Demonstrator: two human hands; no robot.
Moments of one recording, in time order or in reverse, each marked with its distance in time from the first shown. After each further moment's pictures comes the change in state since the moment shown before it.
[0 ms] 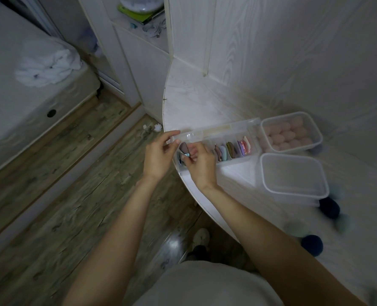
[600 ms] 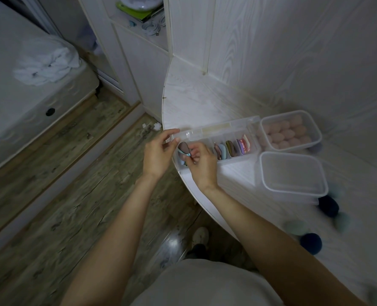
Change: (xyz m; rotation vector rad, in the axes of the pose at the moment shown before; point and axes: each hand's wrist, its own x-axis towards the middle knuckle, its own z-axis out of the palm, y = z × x) left_hand -0.001 0.002 0.001 -0.009 0.001 -0.028; right_hand -0.006 0.006 -0.001 0.103 -0.002 0.030
